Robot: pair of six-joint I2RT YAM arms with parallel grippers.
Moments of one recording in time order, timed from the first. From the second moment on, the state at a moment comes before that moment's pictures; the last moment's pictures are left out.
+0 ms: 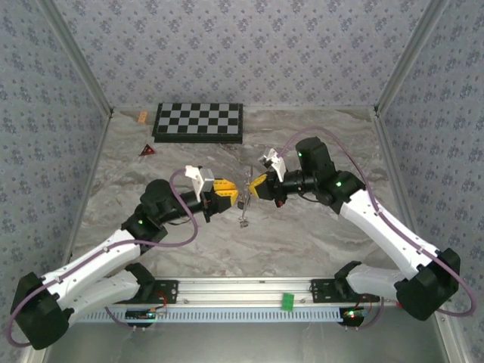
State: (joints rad) left arm -0.75 0.89 0.58 0.31 0.48 -0.21; right arm 0.59 1.18 1.10 -0.53 -0.72 -0.11
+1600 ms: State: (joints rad) left arm -0.72 0.96 0.58 0.21 0.58 -0.13; right arm 0.79 1.55 1.69 -1.27 -0.43 -0.51
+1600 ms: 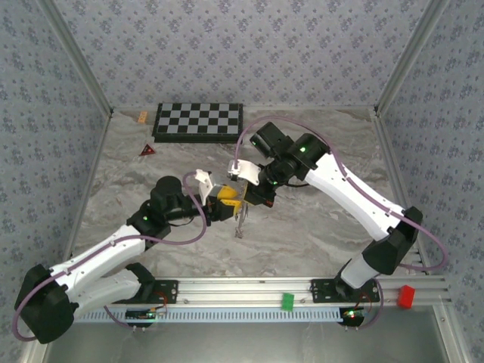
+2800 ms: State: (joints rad) left arm -0.70 1.02 0.59 0.25 0.76 -0.16; right arm 0.81 1.53 1.64 -1.25 -0.44 -0.52
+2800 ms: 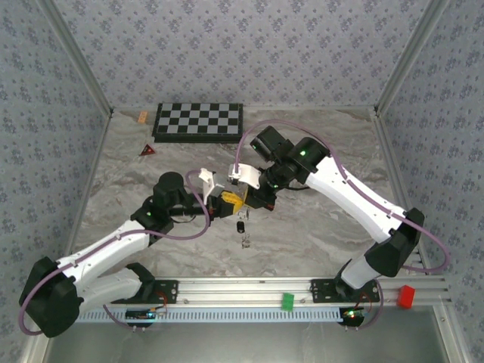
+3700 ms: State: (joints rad) left arm -0.70 0.94 0.55 0.38 0.65 -0.24; right arm 0.65 1.02 1.05 -0.61 -0.59 -0.23
